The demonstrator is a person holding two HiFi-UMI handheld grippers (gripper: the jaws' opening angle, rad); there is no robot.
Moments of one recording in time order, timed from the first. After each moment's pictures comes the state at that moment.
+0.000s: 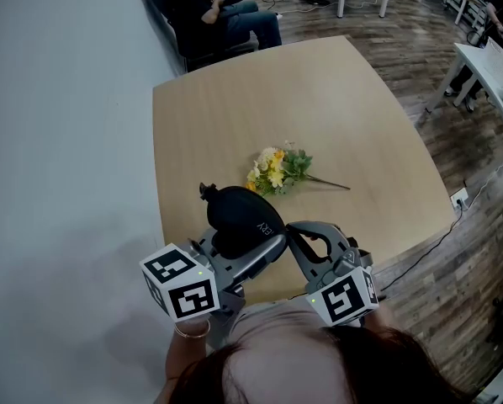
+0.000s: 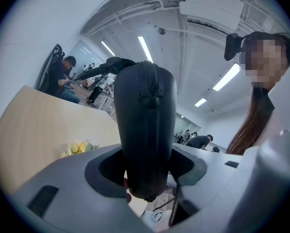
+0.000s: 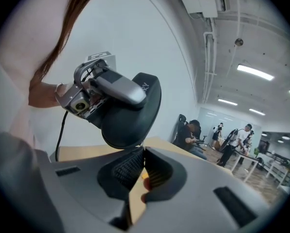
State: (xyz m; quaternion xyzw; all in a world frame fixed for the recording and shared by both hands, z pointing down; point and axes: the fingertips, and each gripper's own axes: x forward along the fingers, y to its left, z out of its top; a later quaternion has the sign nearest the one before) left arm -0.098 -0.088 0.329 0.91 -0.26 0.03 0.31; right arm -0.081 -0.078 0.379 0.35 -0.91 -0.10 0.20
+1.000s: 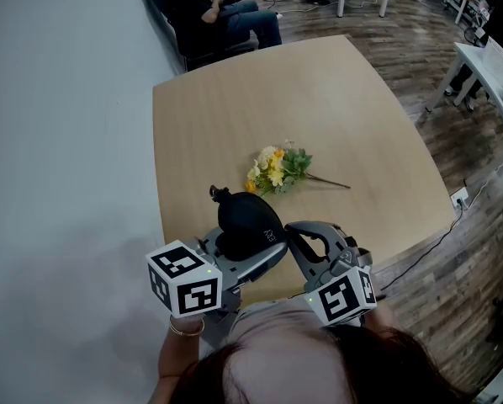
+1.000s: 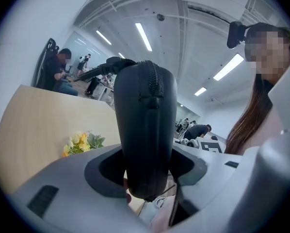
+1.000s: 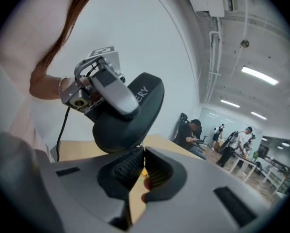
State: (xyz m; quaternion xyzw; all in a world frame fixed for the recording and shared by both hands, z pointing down) left arm -0.095 -0.077 0.352 0.91 -0.24 0.10 0.32; right arm -0.084 -0.078 0.387 0.34 -0.91 -0.11 0.23
